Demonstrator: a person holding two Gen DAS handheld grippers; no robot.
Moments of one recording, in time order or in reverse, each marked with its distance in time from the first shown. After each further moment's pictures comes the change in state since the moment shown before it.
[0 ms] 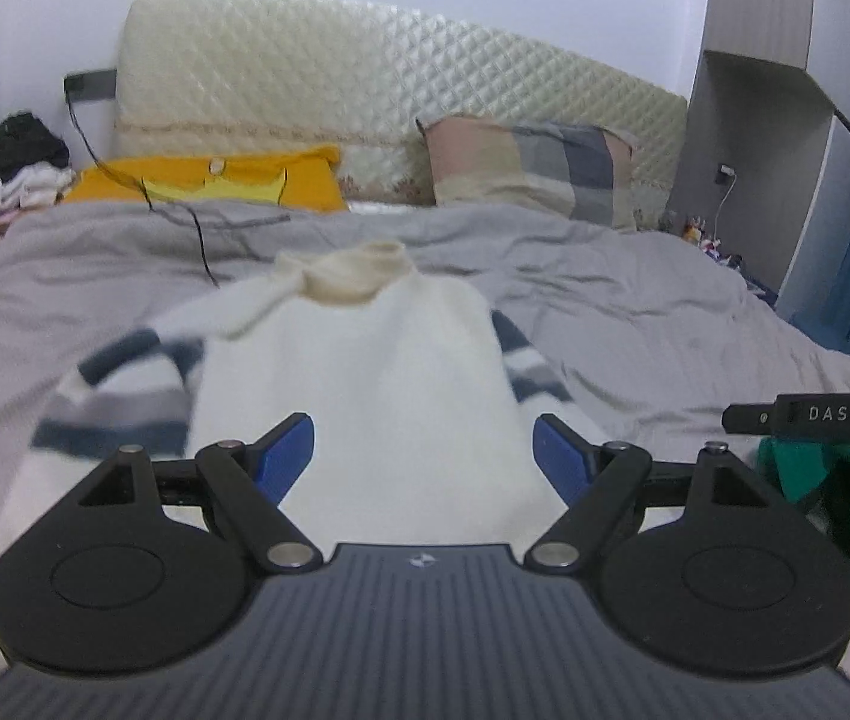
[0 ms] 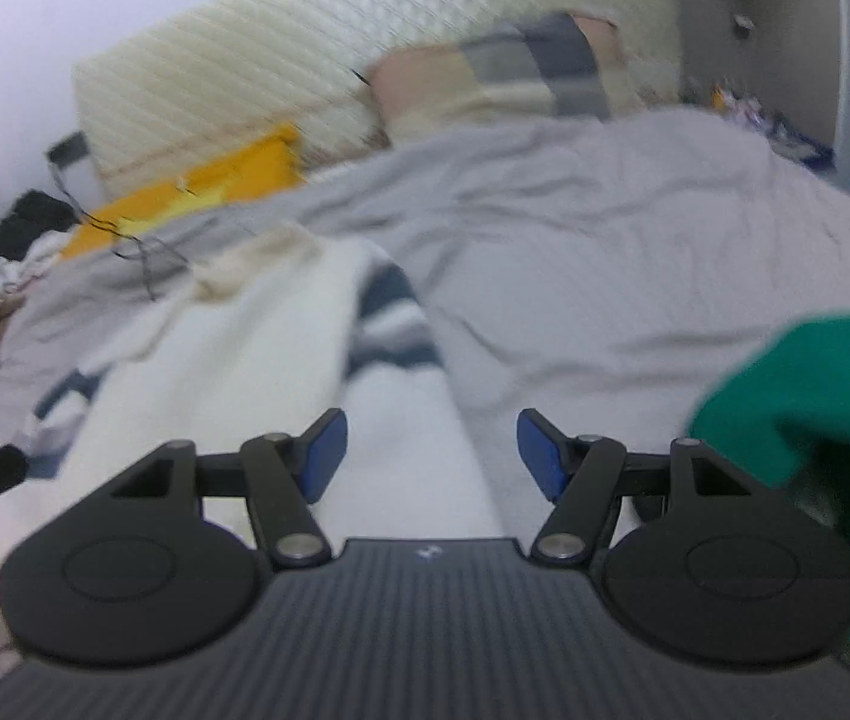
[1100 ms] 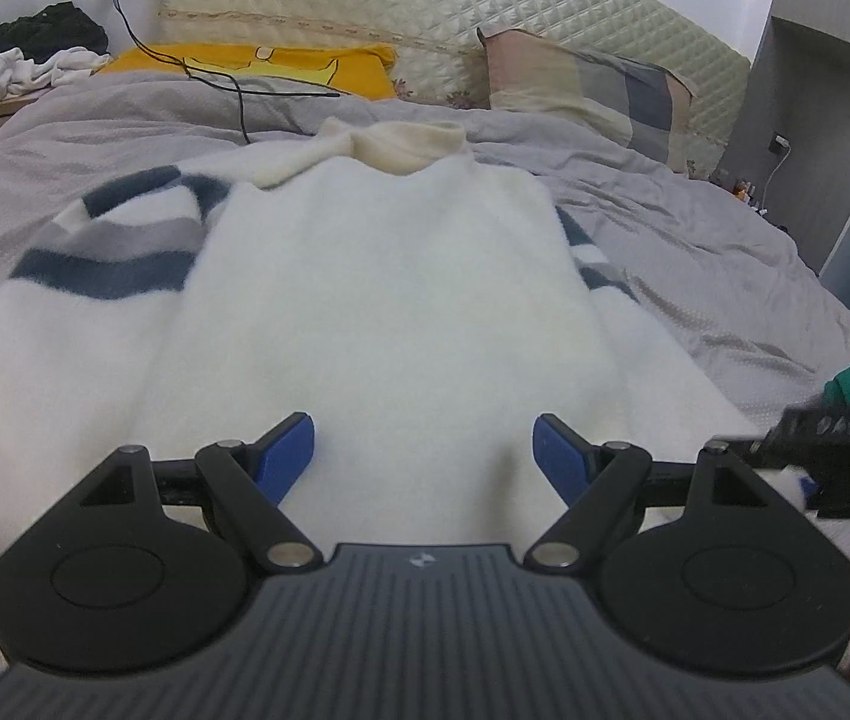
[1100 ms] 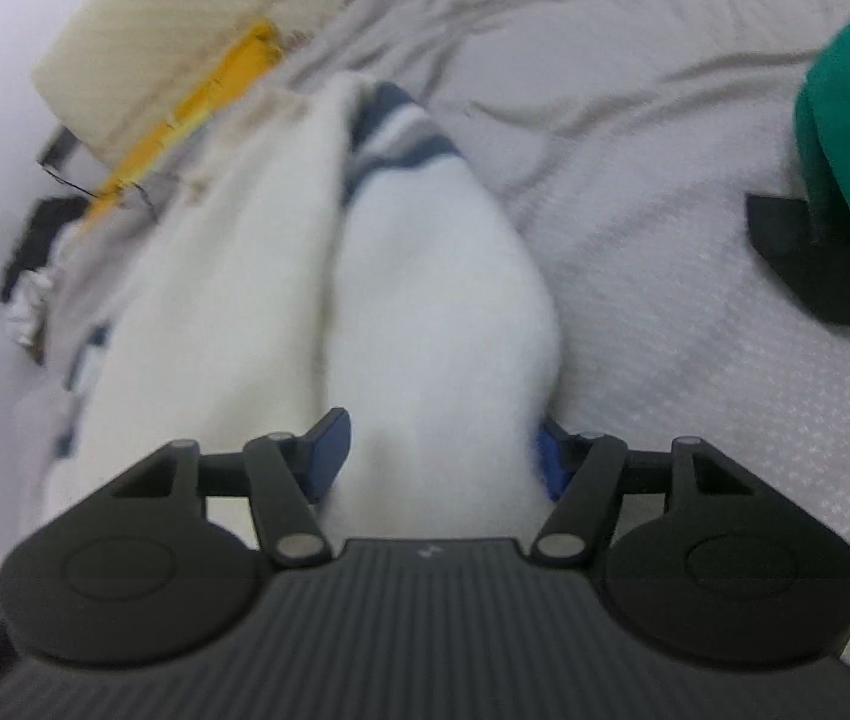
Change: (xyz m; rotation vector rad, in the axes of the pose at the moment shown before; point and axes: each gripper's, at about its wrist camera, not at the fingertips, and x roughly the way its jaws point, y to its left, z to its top) left arm 0.070 0.032 -0.062 -0.110 0.124 0.053; right arm 0.094 -0.020 -0.060 0.237 0.270 0.143
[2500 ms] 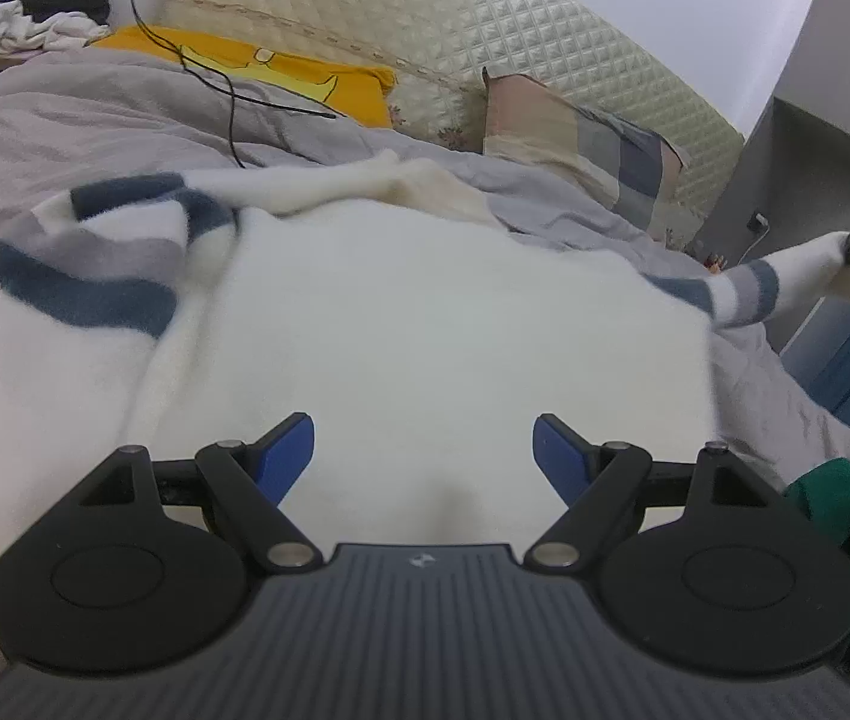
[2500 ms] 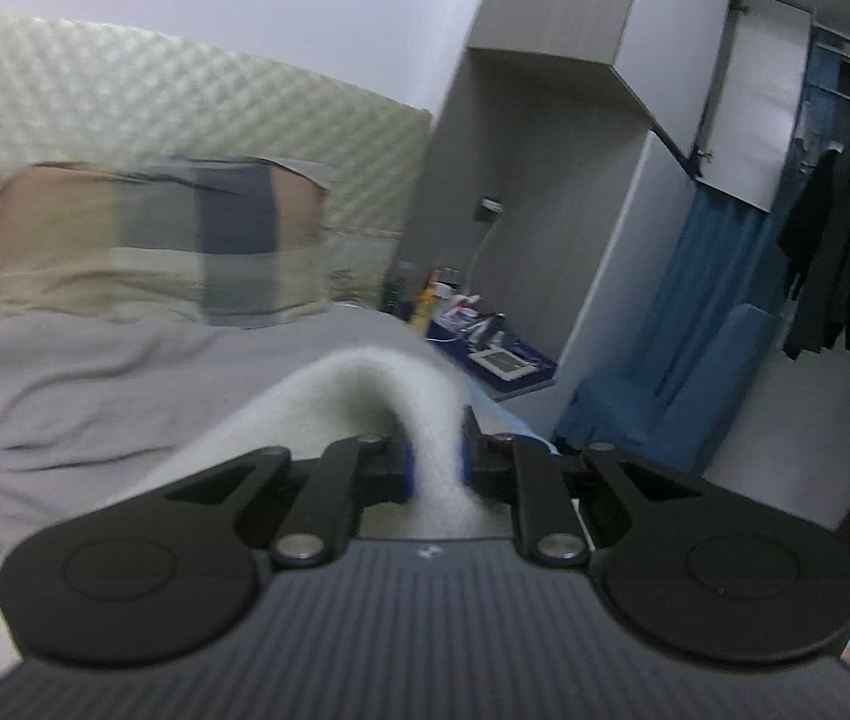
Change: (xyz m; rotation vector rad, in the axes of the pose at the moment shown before) left arm 0.032 0.032 0.035 -0.127 -0.058 -0.111; right arm -0.032 -0.051 0.367 -0.342 -0.662 -0.847
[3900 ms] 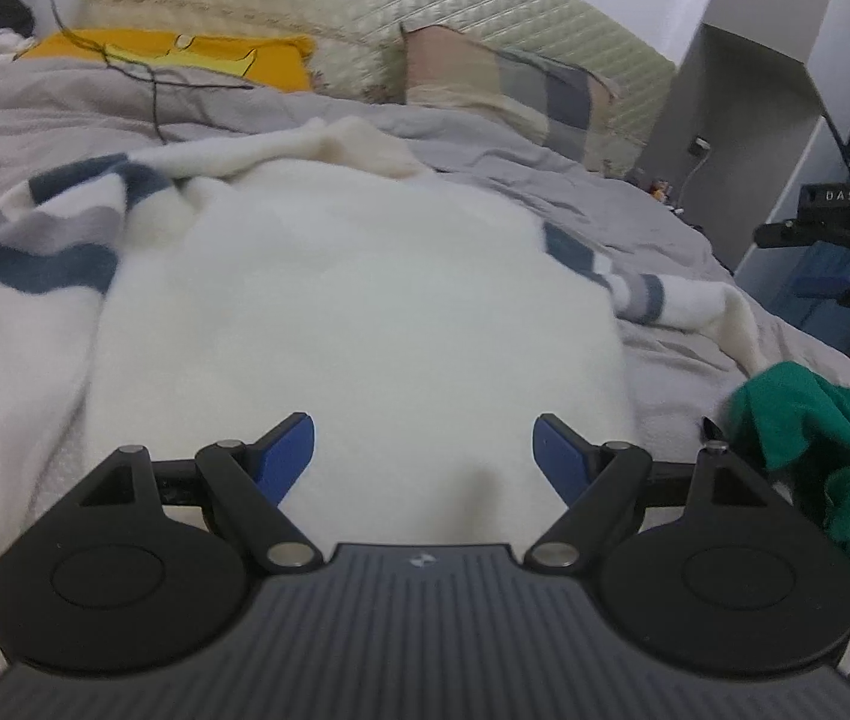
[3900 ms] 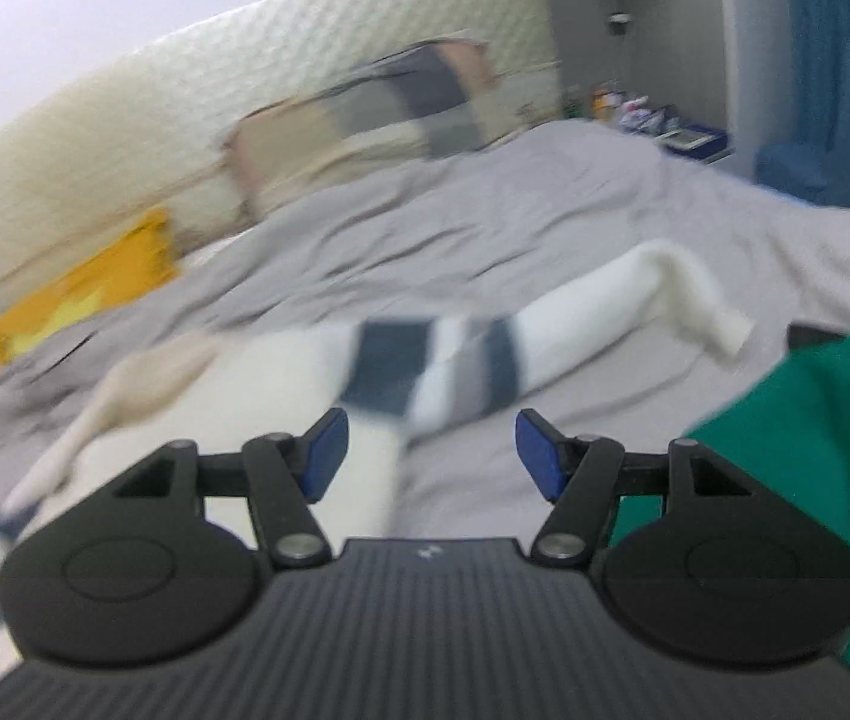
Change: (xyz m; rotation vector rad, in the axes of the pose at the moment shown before) left arm -0.031 -0.040 -0.037 0.135 0.072 -0.081; right arm -0.300 0.012 -0.135 0.327 0.280 0.570
